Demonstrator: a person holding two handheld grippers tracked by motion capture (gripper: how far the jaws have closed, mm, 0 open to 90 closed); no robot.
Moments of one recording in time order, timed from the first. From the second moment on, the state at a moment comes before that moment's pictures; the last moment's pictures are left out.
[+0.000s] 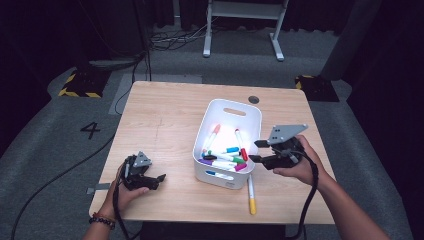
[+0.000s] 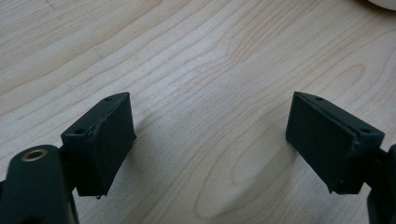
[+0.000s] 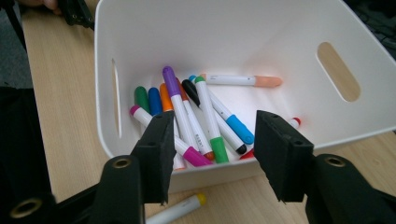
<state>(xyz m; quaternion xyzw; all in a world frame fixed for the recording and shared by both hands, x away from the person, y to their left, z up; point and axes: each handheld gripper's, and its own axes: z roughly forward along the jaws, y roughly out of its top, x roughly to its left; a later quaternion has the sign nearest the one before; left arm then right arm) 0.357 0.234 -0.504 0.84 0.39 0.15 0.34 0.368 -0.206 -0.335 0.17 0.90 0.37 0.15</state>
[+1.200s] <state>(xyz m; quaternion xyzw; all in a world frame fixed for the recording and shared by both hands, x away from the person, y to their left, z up) 0.357 0.234 -0.504 0.84 0.39 0.15 0.34 0.297 -0.229 -0.494 0.29 0.88 0.34 0.12</state>
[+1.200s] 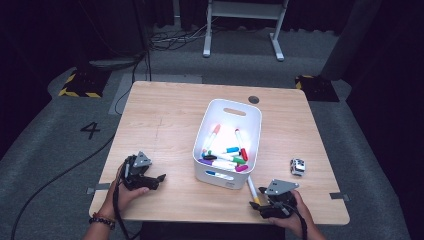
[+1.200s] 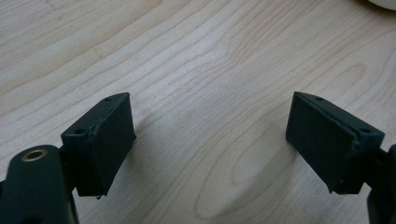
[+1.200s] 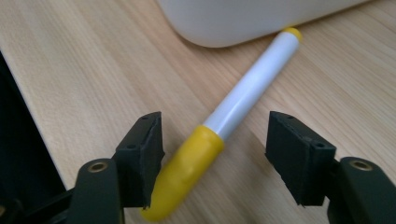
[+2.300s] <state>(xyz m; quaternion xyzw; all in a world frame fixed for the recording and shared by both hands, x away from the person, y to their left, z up) 0.357 0.234 -0.504 0.84 0.39 0.15 0.34 0.323 -0.293 -0.496 0.32 0.86 0.36 0.15</state>
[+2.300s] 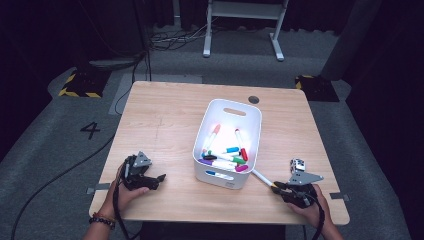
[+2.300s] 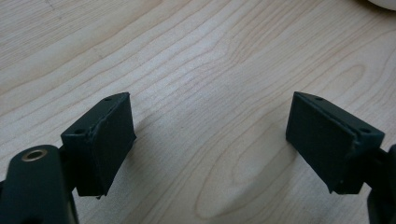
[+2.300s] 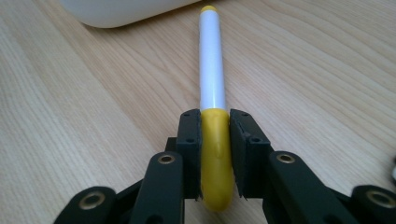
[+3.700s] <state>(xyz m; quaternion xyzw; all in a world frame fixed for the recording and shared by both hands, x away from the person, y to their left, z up) 0.357 0.234 -0.504 0.84 0.39 0.15 0.34 0.325 -0.317 -0.391 0.29 0.80 0.46 0.23</state>
